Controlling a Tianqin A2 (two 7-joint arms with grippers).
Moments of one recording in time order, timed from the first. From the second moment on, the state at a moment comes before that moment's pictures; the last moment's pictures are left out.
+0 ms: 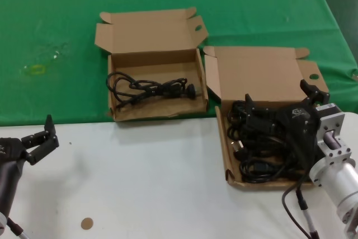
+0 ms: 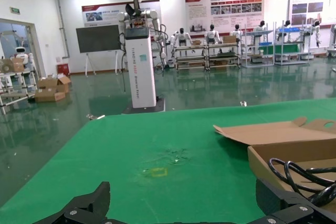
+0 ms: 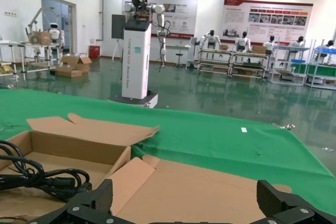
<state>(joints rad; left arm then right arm) 0.00 -0.30 1.60 -1.60 -1.80 0.00 0.00 0.05 0.29 -1.62 1.55 1.78 -0.03 -0.02</state>
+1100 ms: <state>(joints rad) 0.00 -0.30 1.60 -1.60 -1.80 0.00 0.00 0.05 0.29 -1.62 1.55 1.78 -0.03 -0.02</state>
